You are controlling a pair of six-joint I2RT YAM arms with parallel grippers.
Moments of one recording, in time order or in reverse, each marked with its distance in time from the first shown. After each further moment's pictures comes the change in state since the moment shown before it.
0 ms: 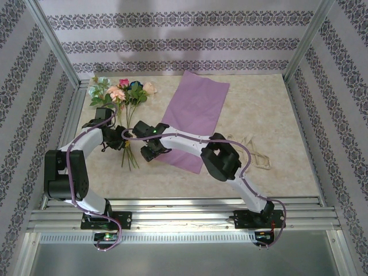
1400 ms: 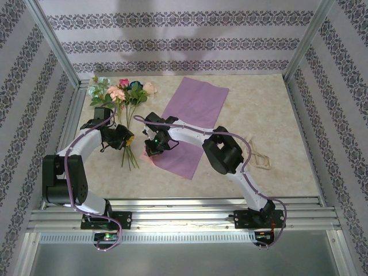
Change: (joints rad) left arm -0.002 -0.046 -0.007 -0.008 0.083 0.013; right arm -0.122 0.018 -0.053 0.111 -0.465 0.161
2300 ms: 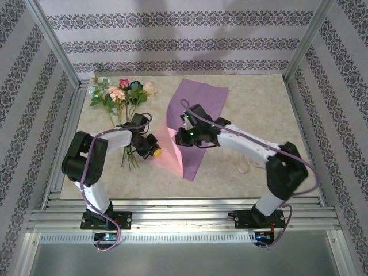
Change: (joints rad) left arm -0.346 0.290 0.050 0.127 -0.015 -0.169; right arm -0.158 -0.778 -0.715 0.248 0.115 0.233
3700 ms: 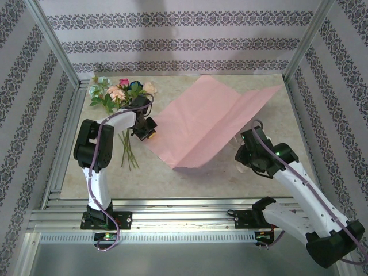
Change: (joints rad) left arm 0.039 0.198 0.389 -0.219 -0.271 0.157; right arm -0.256 -0.674 -0.246 -0.660 0.502 0.180
